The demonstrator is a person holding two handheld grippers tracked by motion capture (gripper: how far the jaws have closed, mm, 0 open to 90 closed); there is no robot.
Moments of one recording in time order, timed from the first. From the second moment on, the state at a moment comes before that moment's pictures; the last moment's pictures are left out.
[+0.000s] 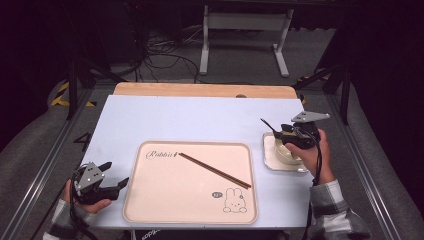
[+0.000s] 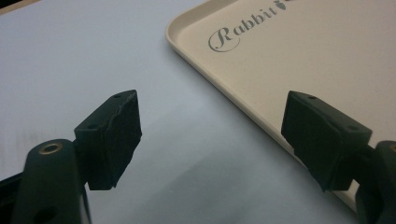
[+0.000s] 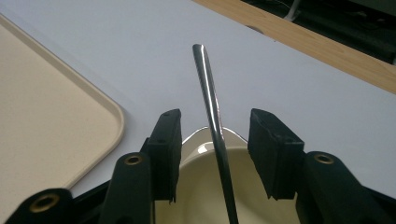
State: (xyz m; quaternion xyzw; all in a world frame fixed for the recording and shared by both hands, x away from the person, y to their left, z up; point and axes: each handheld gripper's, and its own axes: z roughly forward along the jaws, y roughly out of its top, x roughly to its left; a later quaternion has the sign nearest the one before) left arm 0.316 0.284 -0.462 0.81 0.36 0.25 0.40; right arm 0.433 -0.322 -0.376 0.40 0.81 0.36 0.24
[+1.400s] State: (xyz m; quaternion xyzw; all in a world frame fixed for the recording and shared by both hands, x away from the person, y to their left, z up) left arm 0.316 0.284 -0.462 0.81 0.35 0.25 0.40; right arm 0.434 -0.306 -0.370 0.39 0.81 0.35 0.25
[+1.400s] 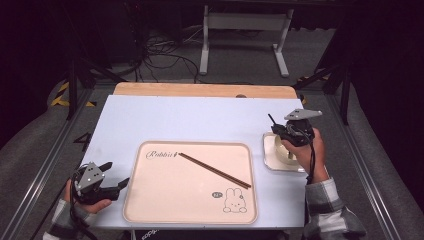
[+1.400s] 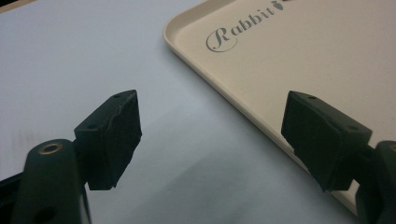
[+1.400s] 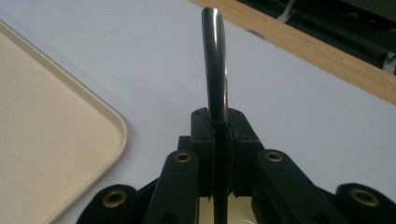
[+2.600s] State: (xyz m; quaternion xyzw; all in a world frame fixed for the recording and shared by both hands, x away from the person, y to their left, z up) left arm 0.315 0.285 -0.460 0.80 0.35 0.25 0.41; right arm 0.400 -0.345 -0.342 0.39 0.75 0.46 0.29
